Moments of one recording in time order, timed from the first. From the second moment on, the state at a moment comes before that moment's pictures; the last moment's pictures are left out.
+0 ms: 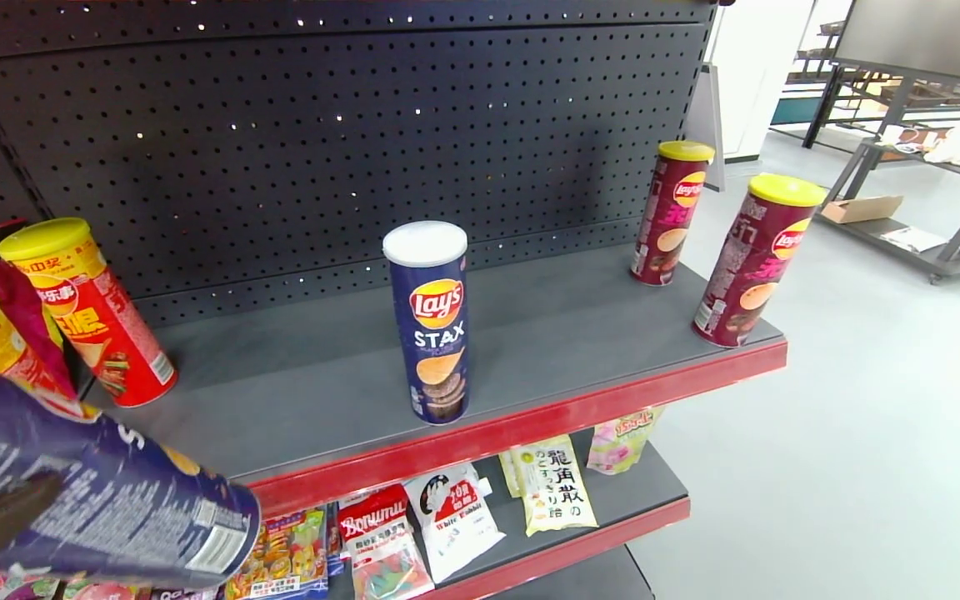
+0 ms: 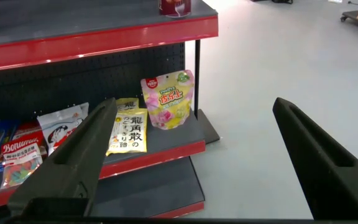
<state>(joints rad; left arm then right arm) -0.39 0.68 -0.53 -0.05 -0.17 0.18 0.00 0.00 0.00 0.00 0.01 0.00</state>
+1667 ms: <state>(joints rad) -0.33 1.77 -1.17 -0.39 -0.08 0.17 0.00 0.00 0.00 0.00 0.01 0.00</state>
